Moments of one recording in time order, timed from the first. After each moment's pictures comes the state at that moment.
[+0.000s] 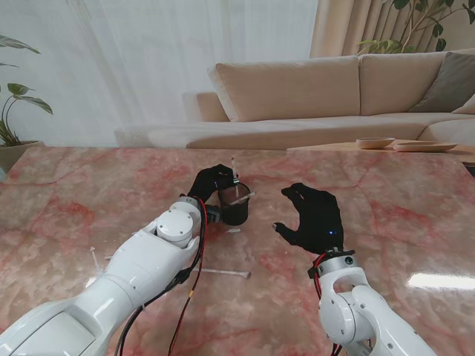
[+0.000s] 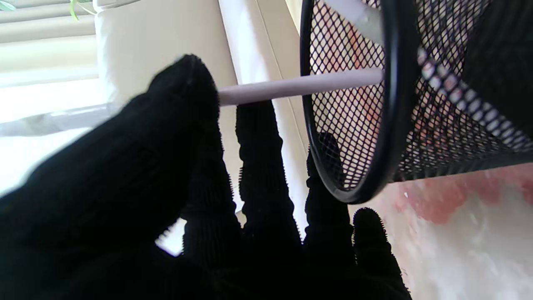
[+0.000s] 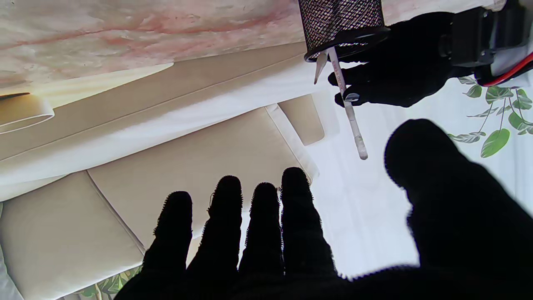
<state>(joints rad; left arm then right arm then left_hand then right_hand) 0.96 -1.49 -0.88 -0.71 -0.33 -0.23 0.19 -1.73 -1.12 1.20 -1.75 -0.97 0.17 -0.37 0.68 -0.84 0.95 -0.28 0.95 -0.39 0.92 0.18 1.28 -0.17 0.18 0.59 0.63 0.02 0.47 0.75 -0.06 -0.02 0.41 0.88 0.32 -0.47 0.78 -0.09 0.39 0.00 0.21 0.52 0.21 -0.12 0.45 0.54 0.16 -0.15 0.66 0.66 -0.05 -0.10 0.70 0.82</state>
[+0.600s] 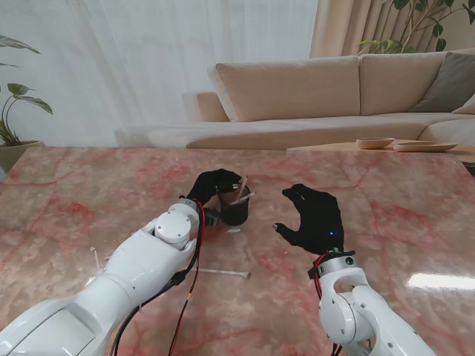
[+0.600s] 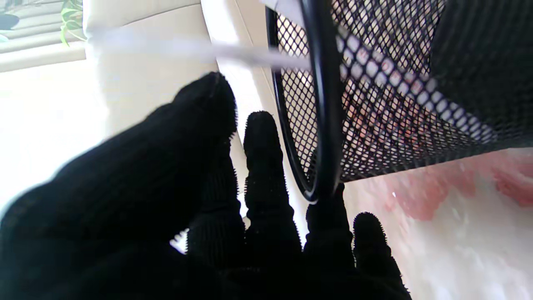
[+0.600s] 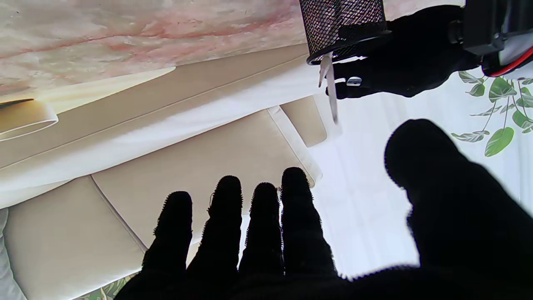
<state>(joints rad) 0.95 -1.49 -0.87 -0.67 -0.28 -0.26 0.15 -1.73 -1.12 1.20 -1.74 -0.96 0.16 -0.37 0.72 -0.81 1.00 -0.25 0.96 -0.31 0.61 0.19 1.03 -0.17 0.30 0.32 0.52 0.01 0.44 0.74 -0.07 -0.03 0.32 0.91 0.32 -0.47 0.78 -0.09 0.39 0.00 0.21 0.52 0.21 -0.12 0.46 0.54 0.16 -0.15 0.66 0.66 -0.05 -0.10 0.70 0.82</state>
